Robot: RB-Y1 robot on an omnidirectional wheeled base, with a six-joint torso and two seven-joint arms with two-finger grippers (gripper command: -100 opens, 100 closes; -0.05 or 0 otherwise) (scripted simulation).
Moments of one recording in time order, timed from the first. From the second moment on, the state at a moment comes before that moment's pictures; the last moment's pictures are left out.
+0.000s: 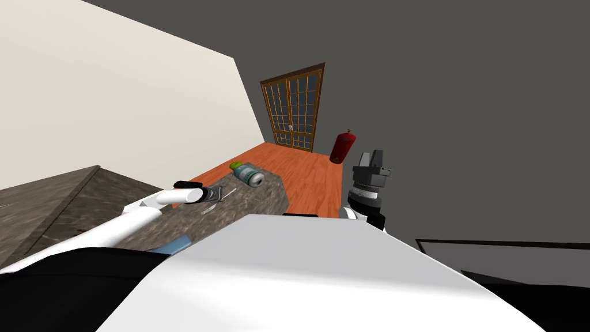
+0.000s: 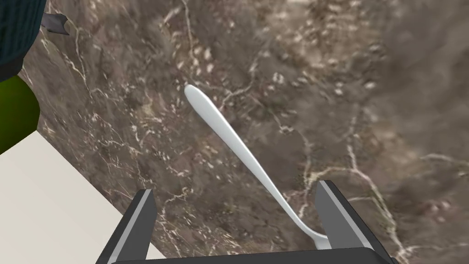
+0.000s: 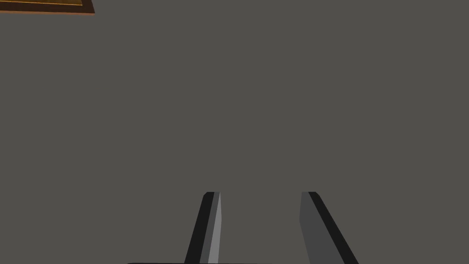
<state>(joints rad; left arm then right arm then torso) 0.36 1.28 0.03 -1.45 1.14 0.73 0.19 0.54 0.04 0.07 -2.30 -0.05 -0.63 0.12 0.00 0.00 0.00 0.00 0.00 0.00</state>
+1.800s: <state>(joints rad) 0.34 1.43 -0.14 -1.07 1.62 1.11 0.41 0.54 0.04 0.07 -2.30 -0.05 -0.63 0.12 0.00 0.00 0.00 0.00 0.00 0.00</state>
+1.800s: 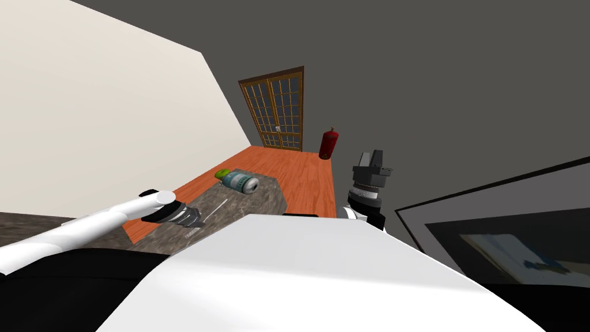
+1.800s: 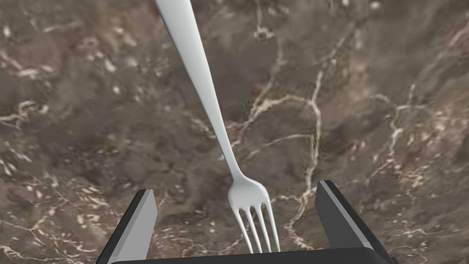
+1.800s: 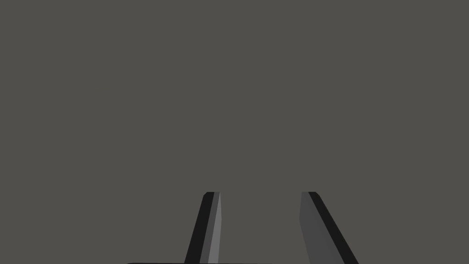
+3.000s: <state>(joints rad) 0.21 1.29 0.04 -0.93 1.39 1.25 0.35 0.54 0.04 0.07 -2.30 -0.05 -0.63 0.12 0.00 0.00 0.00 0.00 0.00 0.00</state>
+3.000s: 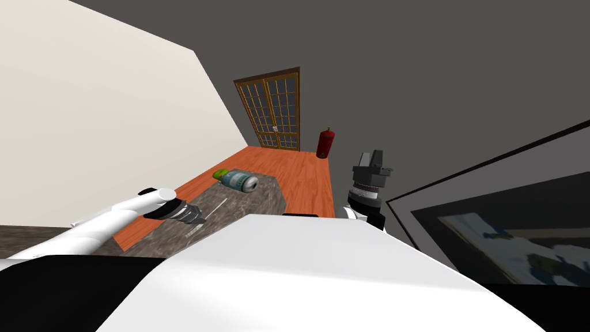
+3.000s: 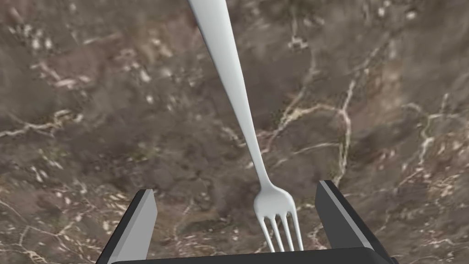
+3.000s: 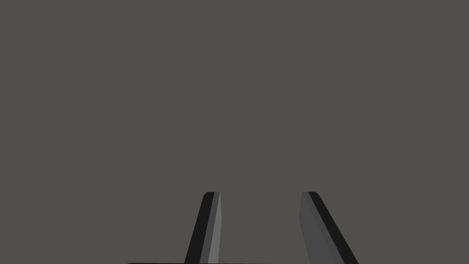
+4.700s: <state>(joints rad) 0.04 1.07 0.37 -0.76 0.93 1.43 0.27 0.54 0.04 0.07 -2.30 -0.05 -0.63 0.12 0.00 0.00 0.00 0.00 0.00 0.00</state>
